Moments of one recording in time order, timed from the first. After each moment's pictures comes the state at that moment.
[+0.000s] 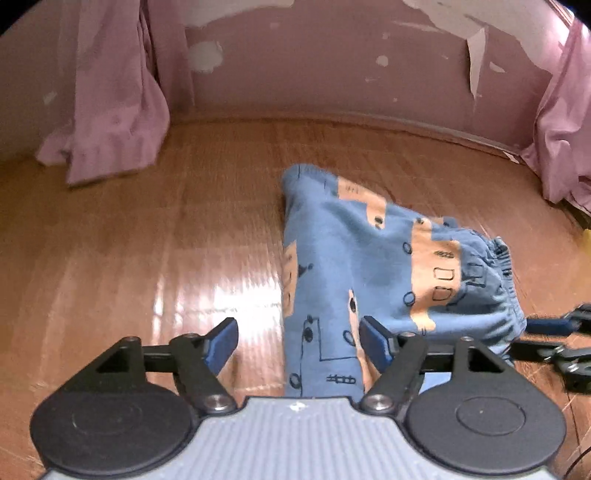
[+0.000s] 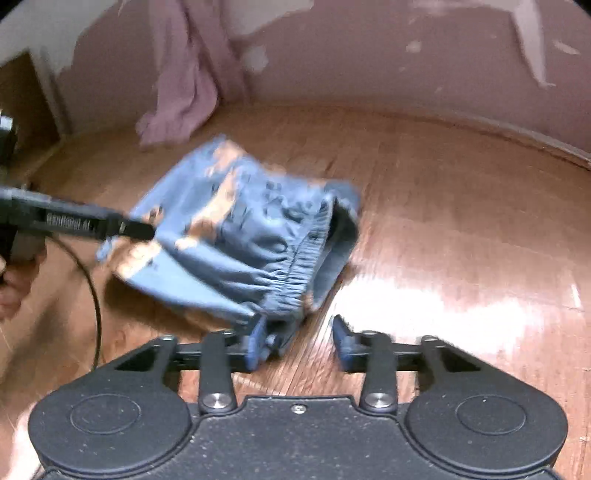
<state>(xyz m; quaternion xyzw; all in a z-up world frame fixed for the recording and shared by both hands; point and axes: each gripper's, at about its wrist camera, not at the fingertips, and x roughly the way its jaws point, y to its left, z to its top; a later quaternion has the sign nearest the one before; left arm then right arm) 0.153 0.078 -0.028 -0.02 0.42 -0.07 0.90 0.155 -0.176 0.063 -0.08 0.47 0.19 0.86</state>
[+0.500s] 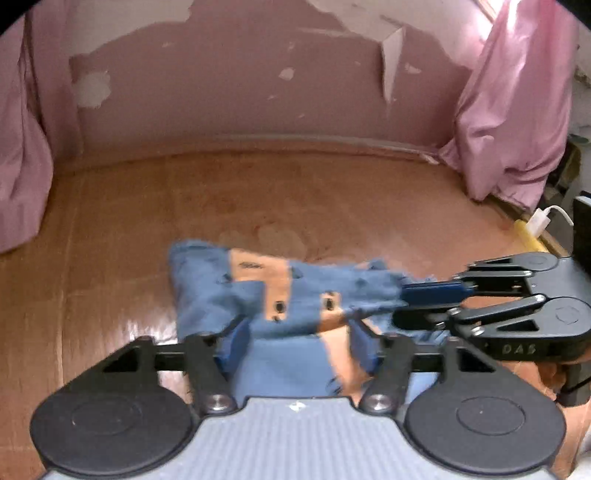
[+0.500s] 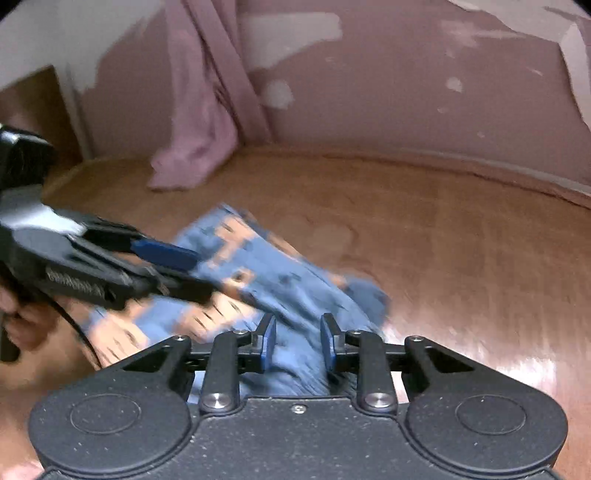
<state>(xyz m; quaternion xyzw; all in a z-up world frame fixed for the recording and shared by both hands) 0.215 0.055 -0.040 -0.02 0.39 -0.23 0.89 0.230 -0.155 0.039 -0.08 0.43 0.24 0.87</state>
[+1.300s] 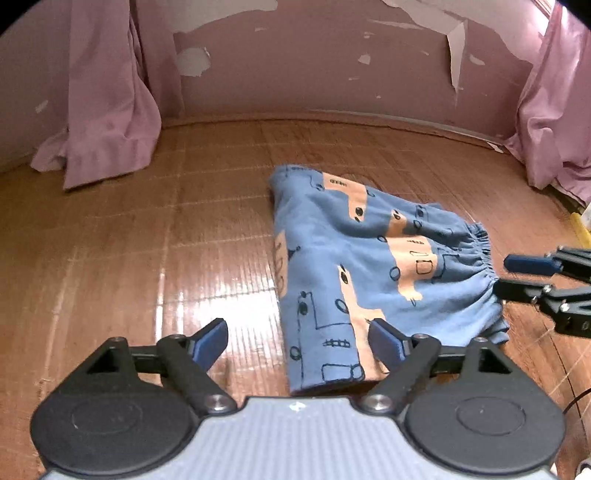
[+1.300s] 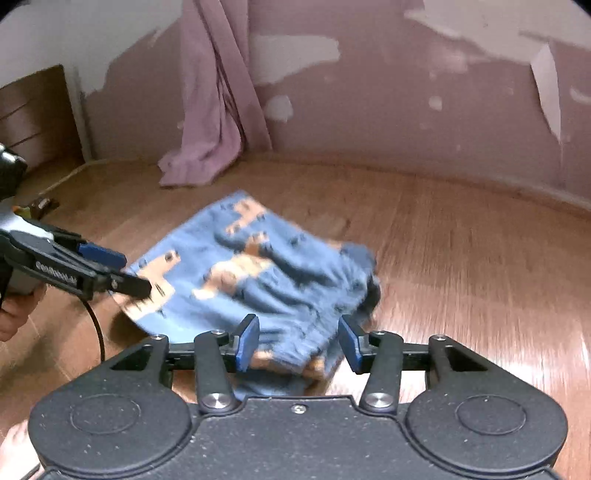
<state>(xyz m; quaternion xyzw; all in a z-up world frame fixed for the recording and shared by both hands) 0.138 0.081 -0.030 -0.01 0.42 -0.09 0.90 0.161 -0.169 0.062 -0.09 0.39 0.24 0.89</state>
